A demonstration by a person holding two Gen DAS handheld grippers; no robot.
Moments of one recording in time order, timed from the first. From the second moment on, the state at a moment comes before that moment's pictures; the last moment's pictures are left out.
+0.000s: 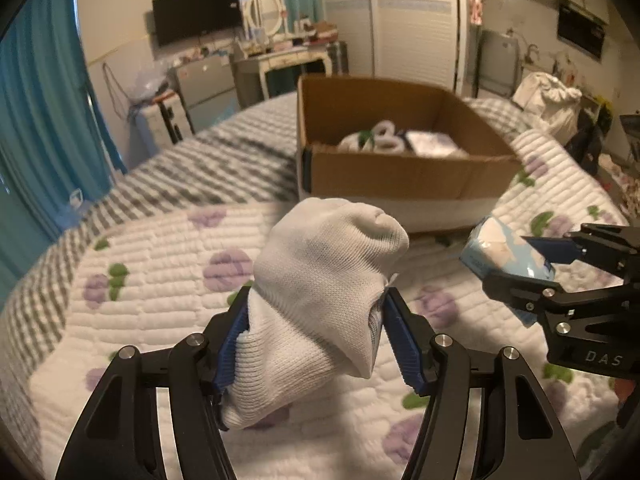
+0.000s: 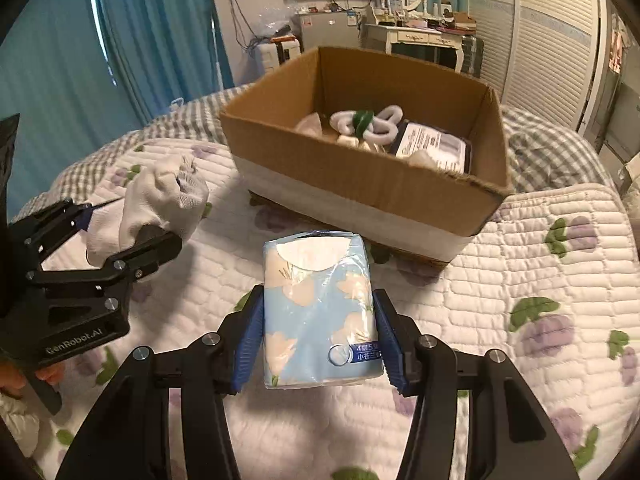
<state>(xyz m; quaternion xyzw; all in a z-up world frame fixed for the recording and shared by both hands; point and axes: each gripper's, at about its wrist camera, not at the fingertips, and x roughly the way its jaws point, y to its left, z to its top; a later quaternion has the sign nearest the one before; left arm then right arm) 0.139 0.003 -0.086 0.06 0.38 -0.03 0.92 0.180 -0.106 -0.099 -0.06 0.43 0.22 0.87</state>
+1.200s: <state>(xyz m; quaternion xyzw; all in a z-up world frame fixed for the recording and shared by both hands) 0.203 -0.059 0.031 0.04 0.27 -0.05 0.96 0.225 -0.156 0.107 -0.04 0.25 0.23 0.94</state>
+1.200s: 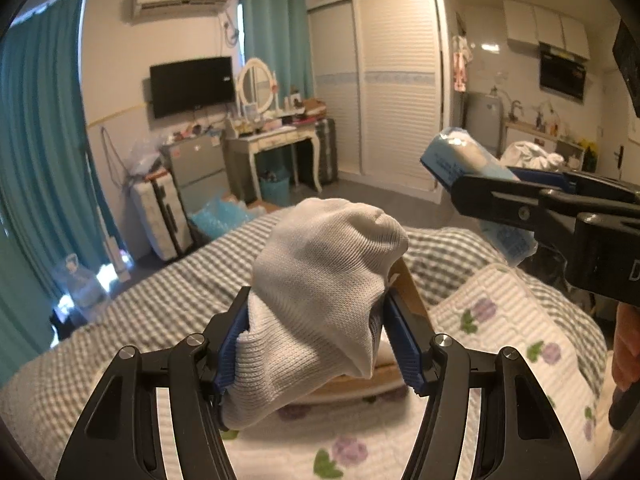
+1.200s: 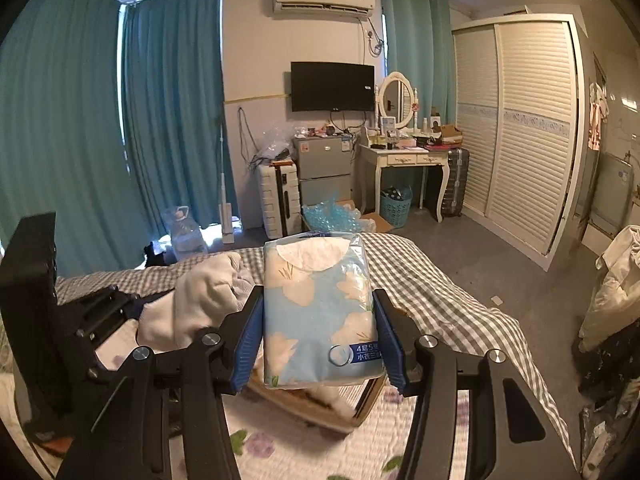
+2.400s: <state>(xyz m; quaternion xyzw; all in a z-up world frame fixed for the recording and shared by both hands) 0.254 -0.050 -0.032 0.02 0.32 -0.01 0.95 0.340 -0.161 0.002 0.02 0.34 0.18 0.92</state>
